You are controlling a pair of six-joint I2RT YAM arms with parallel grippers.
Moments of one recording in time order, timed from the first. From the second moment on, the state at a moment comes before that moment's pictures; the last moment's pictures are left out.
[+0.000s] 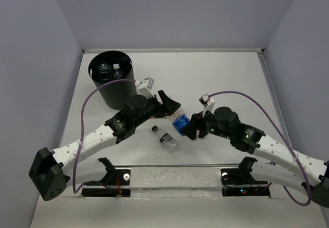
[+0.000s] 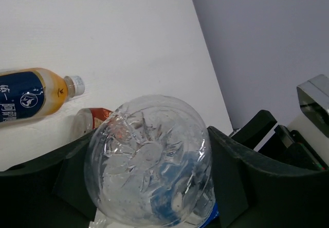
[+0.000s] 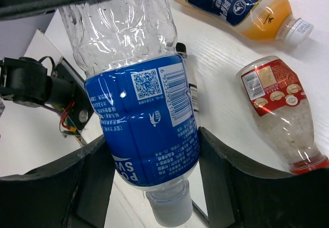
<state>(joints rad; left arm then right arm) -0.83 1.07 0.74 0.06 -0.03 -0.86 0.91 0.84 0.67 -0.23 -0.09 0.54</state>
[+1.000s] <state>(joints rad) -0.22 1.04 1.34 -0.18 -0.35 -0.57 0.94 1.10 0.65 -0.15 -0.15 0.45</state>
